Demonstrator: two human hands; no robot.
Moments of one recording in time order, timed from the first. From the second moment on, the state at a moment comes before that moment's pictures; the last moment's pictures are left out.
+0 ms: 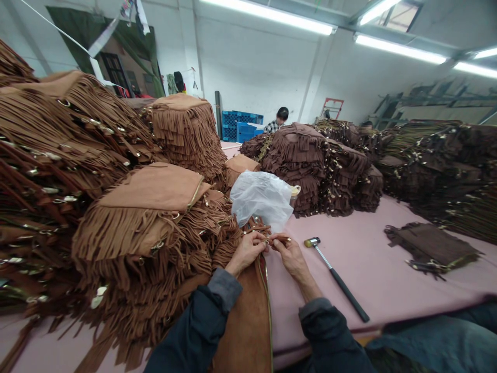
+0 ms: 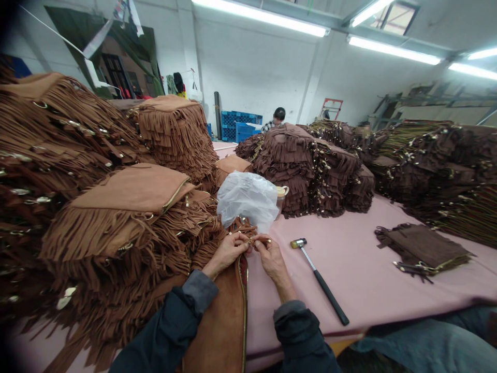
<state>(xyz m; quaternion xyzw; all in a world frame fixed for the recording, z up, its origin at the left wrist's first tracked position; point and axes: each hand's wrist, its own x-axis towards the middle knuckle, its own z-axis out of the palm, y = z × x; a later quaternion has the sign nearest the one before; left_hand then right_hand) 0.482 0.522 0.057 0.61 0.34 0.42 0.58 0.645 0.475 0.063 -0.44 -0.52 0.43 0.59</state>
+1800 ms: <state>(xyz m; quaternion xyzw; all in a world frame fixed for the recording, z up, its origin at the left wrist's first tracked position) 0.483 0.494 0.069 0.90 0.40 0.18 0.05 0.651 0.462 0.054 -0.74 -0.63 0.09 0.20</state>
